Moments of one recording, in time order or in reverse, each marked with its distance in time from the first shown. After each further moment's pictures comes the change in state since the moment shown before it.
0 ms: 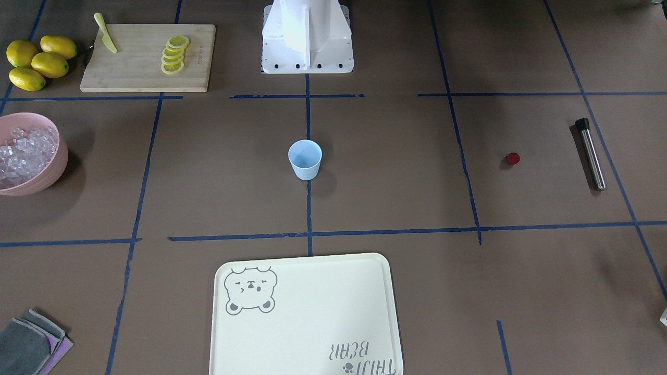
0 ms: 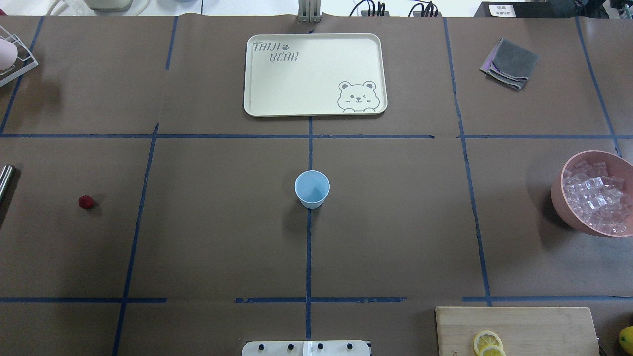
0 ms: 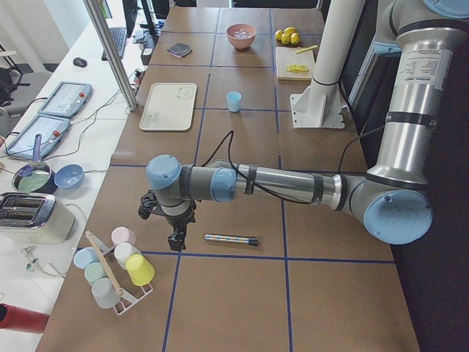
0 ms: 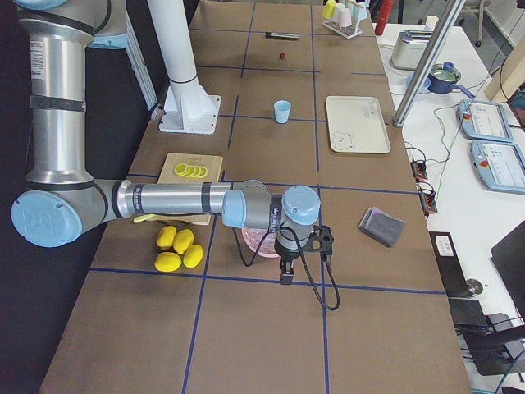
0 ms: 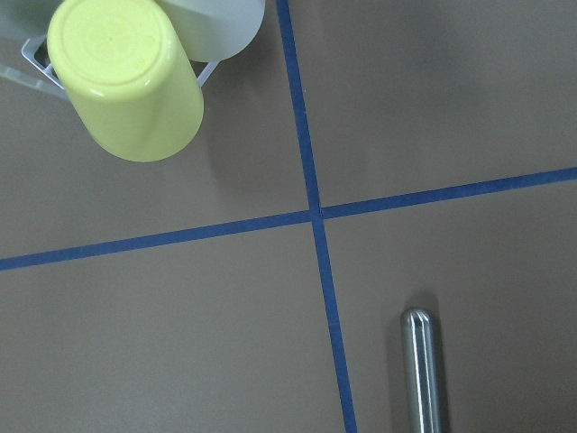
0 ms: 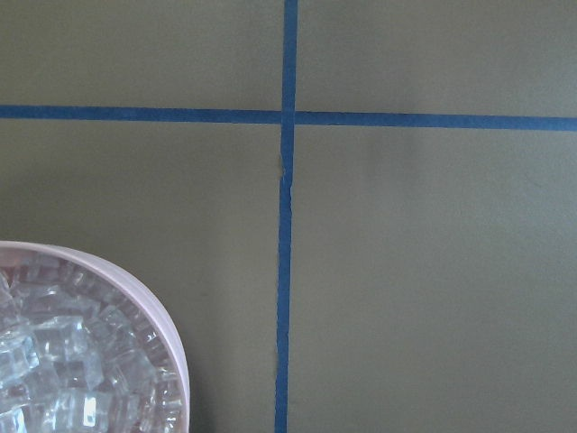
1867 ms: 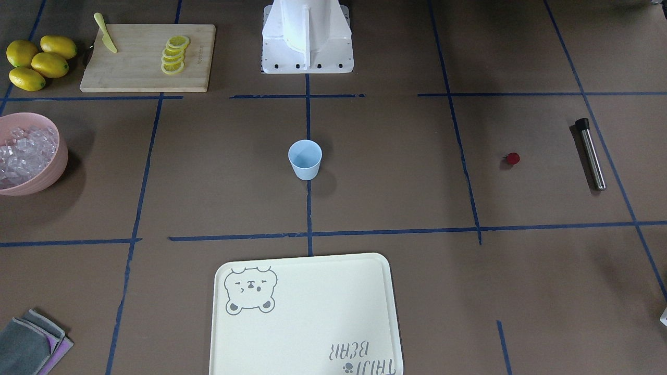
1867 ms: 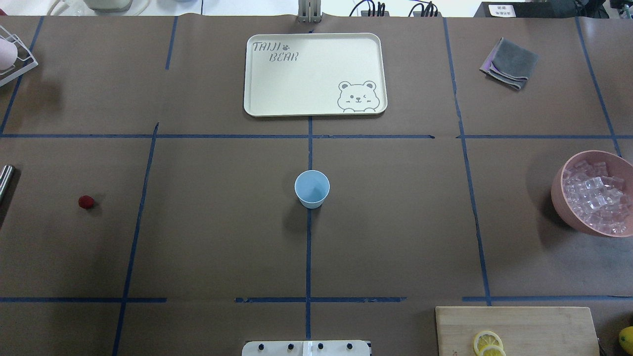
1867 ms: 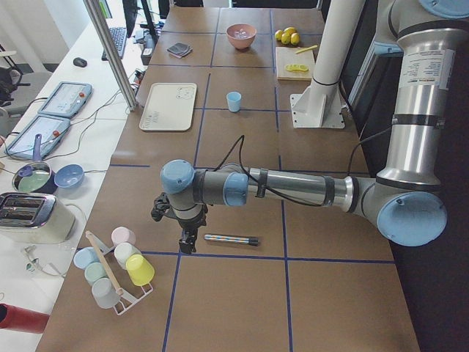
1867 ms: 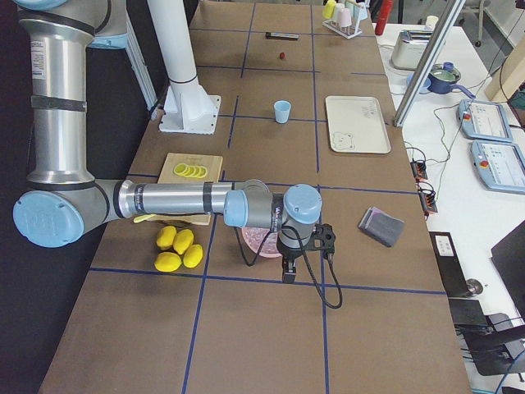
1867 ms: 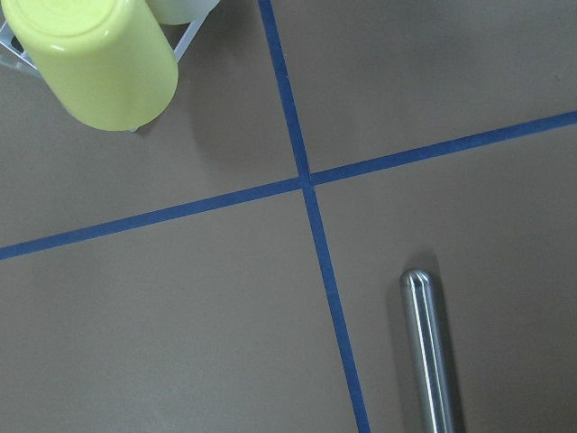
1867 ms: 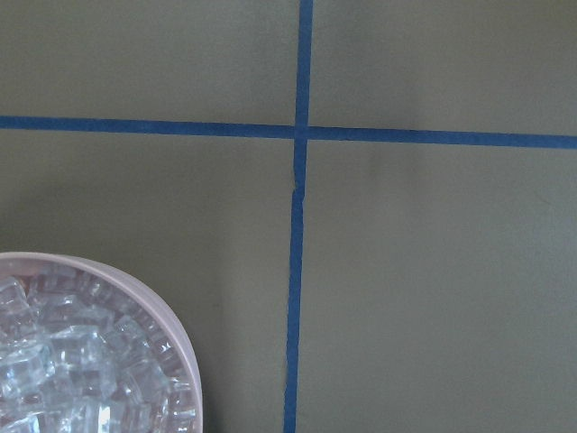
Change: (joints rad) left arm 0.022 0.074 -0.044 -0.025 0.003 0.037; right arm -0.001 0.007 0.002 0.025 0.009 0.001
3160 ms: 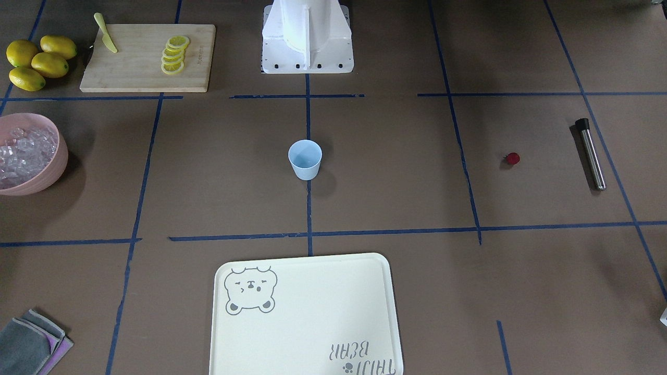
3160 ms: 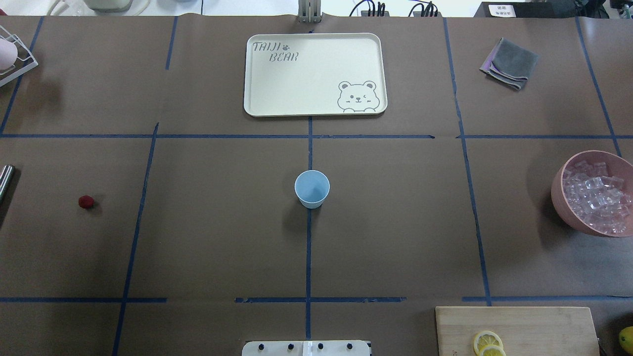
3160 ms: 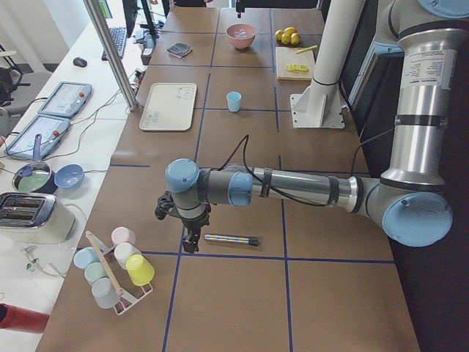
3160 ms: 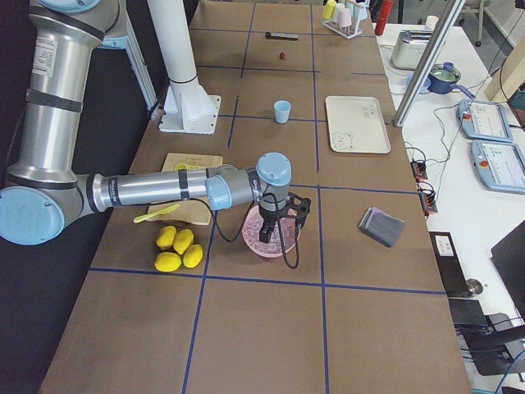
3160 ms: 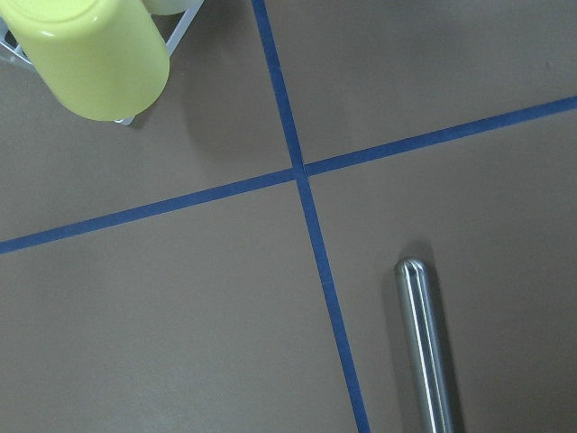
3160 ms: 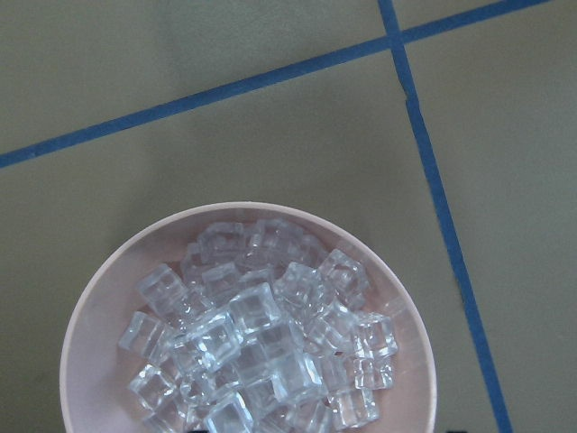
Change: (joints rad) left arm 0.002 0.025 -0.031 -0.005 -0.002 0.006; right arm -0.243 -0.185 0.209 0.292 0.015 0.768
